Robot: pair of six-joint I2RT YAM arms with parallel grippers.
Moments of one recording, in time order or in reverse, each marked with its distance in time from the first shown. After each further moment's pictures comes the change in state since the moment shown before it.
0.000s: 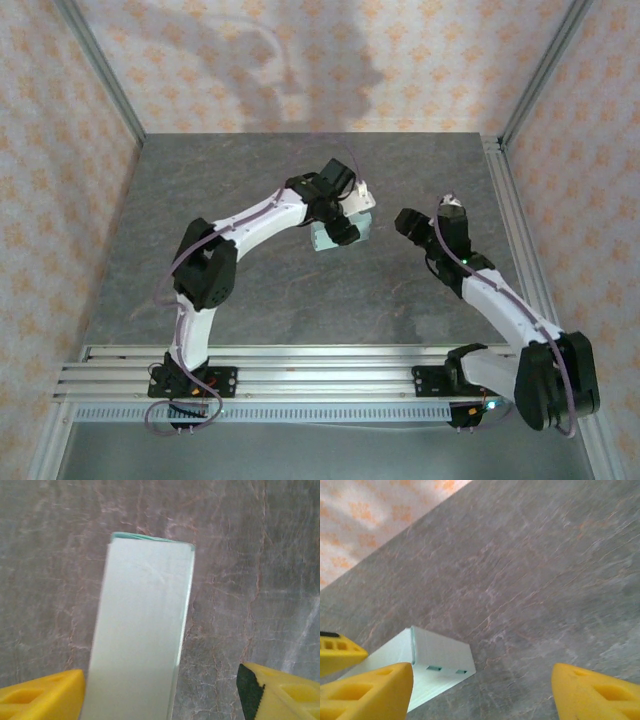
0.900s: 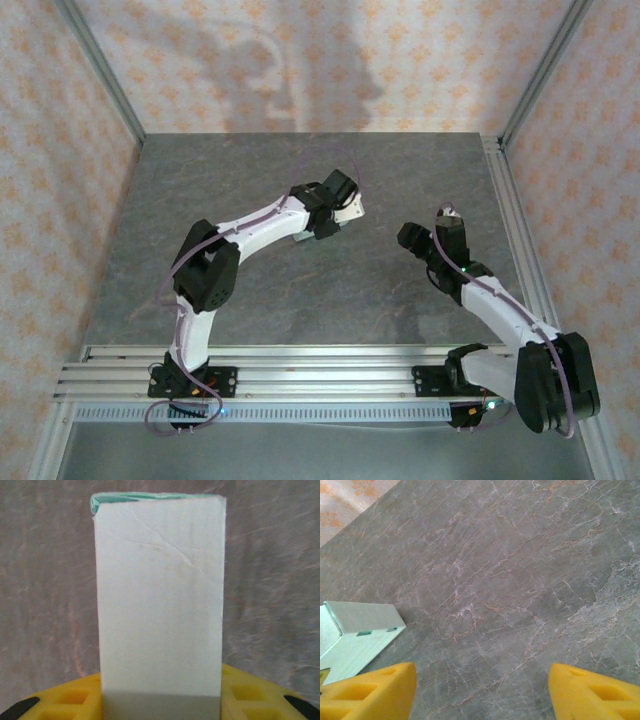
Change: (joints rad) left arm -0.027 -0.045 -0.126 0.053 -0.432 0.117; right arm -0.002 0.013 -0.079 -0.009 0.007 0.010
